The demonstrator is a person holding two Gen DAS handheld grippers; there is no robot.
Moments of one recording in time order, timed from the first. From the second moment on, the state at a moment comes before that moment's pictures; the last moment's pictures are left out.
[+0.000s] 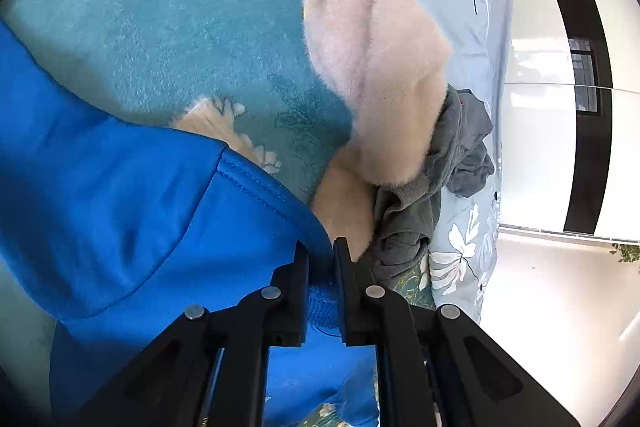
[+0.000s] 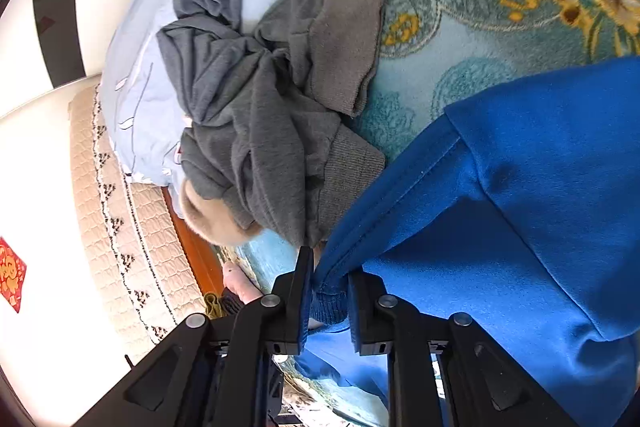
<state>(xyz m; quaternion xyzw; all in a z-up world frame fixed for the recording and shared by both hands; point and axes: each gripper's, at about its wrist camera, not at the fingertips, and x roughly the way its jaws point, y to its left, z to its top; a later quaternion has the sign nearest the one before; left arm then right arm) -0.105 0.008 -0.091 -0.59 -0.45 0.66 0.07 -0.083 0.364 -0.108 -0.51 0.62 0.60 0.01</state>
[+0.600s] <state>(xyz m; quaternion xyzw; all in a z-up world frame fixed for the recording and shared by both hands) -0.086 -0.097 -0.044 -0.48 -0.50 0.71 0.10 -0.026 0.397 -0.043 -0.41 0.57 0.71 -0.03</state>
